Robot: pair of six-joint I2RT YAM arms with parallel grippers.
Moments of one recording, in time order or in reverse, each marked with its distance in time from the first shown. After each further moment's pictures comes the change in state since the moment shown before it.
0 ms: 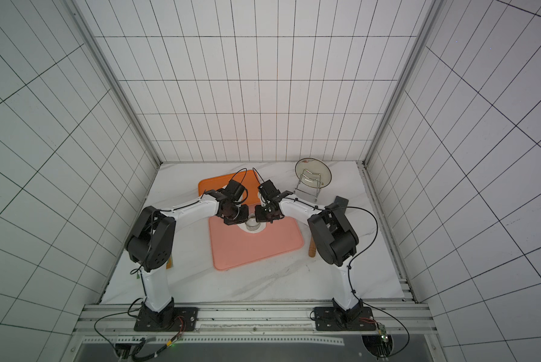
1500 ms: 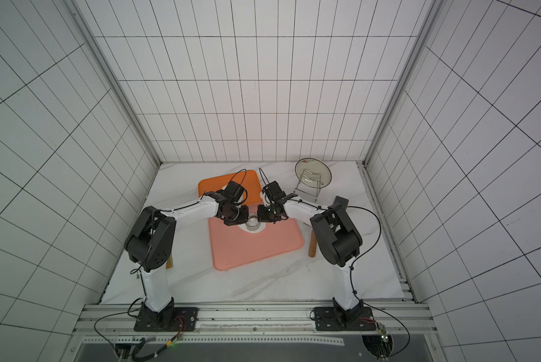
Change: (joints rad) left arm 0.003 -0.002 -0.024 0.034 0.010 0.010; right arm -0.035 -0.023 -0.095 0.121 -0.096 0.037
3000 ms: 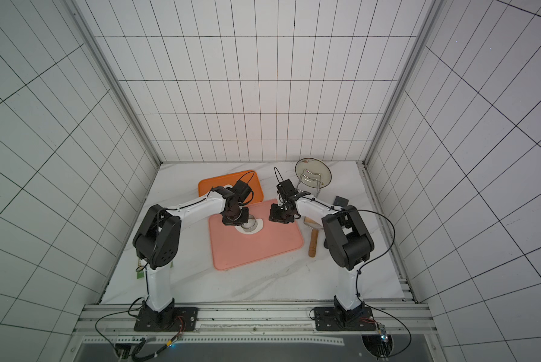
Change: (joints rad) left arm -0.056 0.053 0.151 -0.259 -0.181 0.050; right arm -0.095 -0.098 -0.066 -0.080 -0.047 0.041
